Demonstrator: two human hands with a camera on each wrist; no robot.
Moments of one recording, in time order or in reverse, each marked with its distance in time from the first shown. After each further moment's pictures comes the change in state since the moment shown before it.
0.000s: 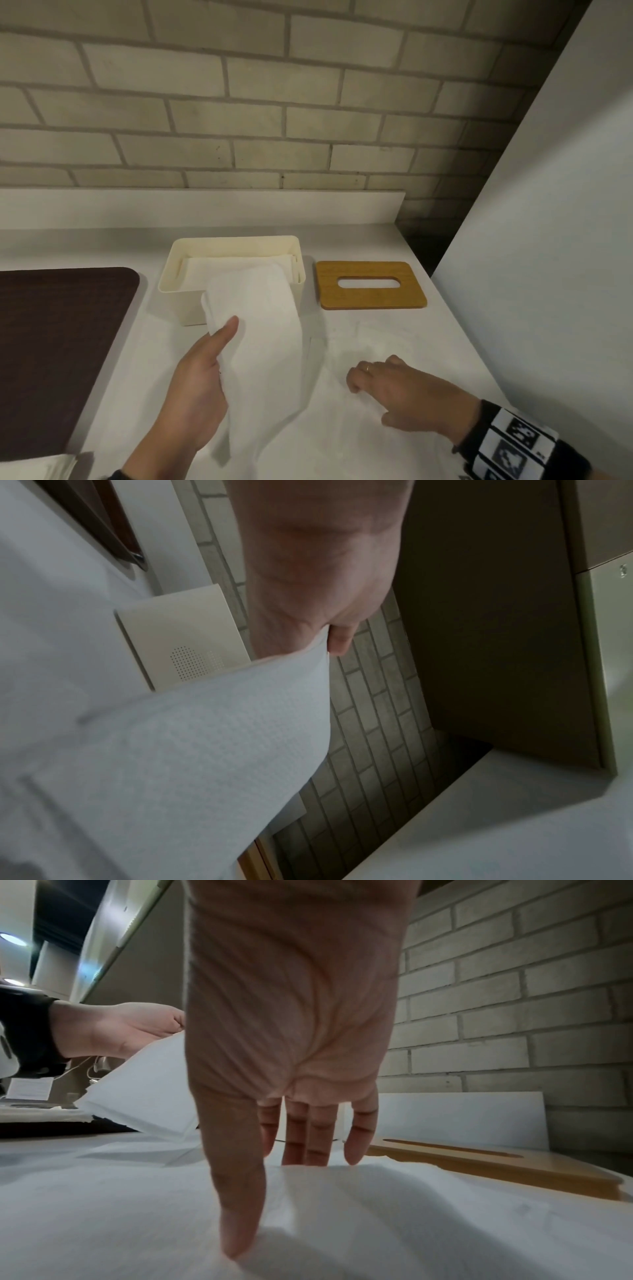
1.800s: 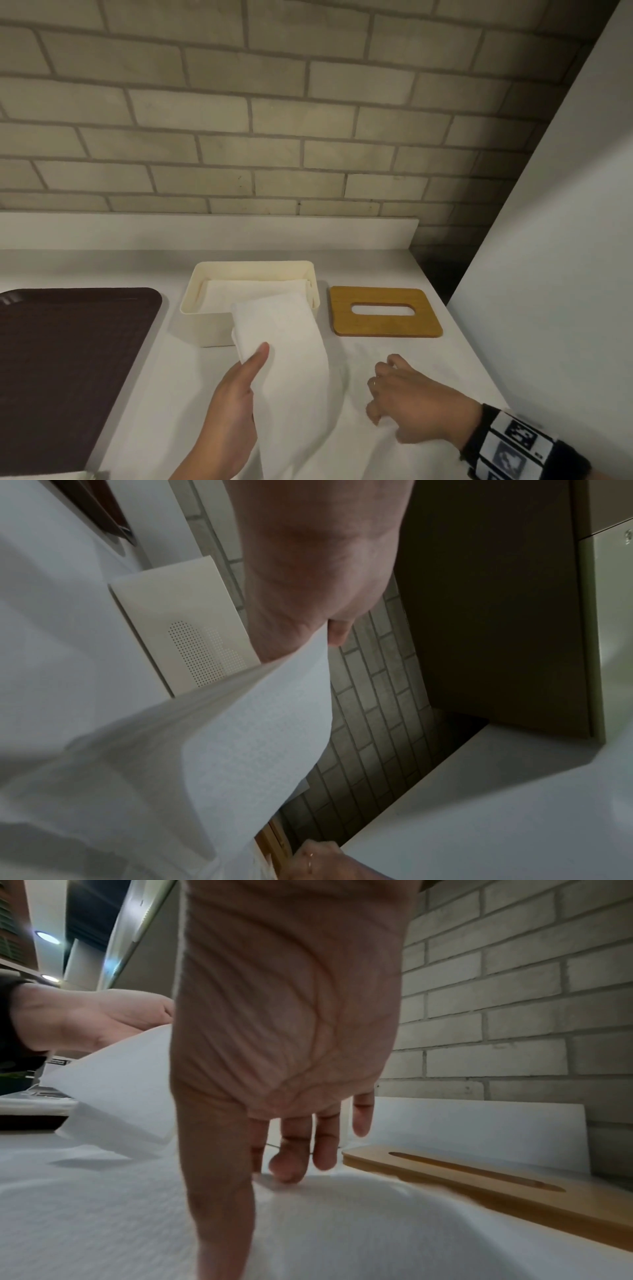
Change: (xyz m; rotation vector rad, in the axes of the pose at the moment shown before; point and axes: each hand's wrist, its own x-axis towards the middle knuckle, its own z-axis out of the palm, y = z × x) left_hand 0.002 -0.012 0.014 -0.055 0.026 -0.009; right_hand 0.020 0.017 -0.015 -0.222 -0.004 -0.149
